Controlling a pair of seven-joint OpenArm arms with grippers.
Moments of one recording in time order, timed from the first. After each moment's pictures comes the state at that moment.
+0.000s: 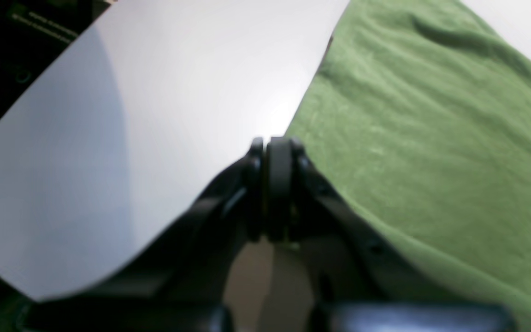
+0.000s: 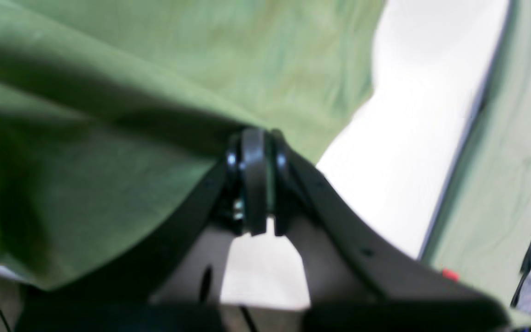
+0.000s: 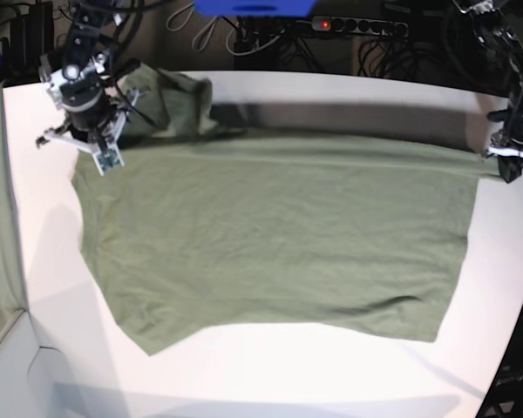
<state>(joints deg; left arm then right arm) 13.1 -10.6 -43.7 92.2 -28.2 -19.6 32.7 -19.6 -7.2 22.8 114.7 -26.9 40.1 -38.4</state>
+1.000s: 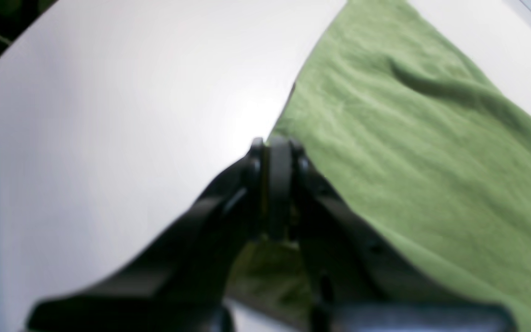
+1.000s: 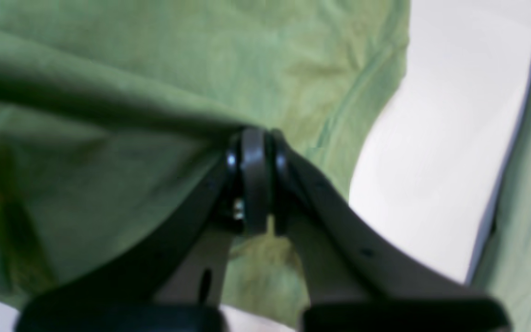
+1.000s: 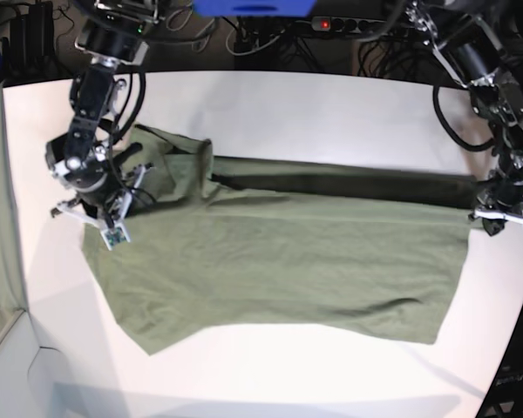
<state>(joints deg) -7.4 -11.9 -39.5 74.1 -19.9 -19.2 32.1 2.7 -4.4 22.9 93.2 -27.0 40.1 -38.3</state>
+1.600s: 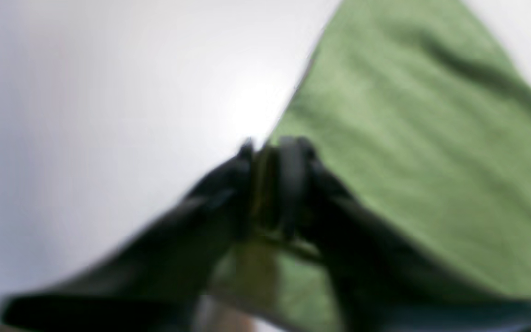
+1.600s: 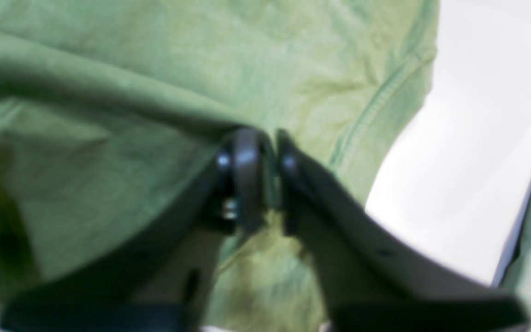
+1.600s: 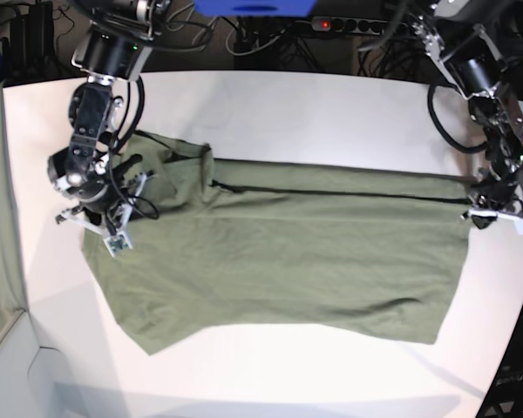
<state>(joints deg) -10.6 -13.8 -39.3 62.2 -19.6 -19.0 30.0 5.9 -2.8 22.9 86.5 -27.1 40.1 -38.0</state>
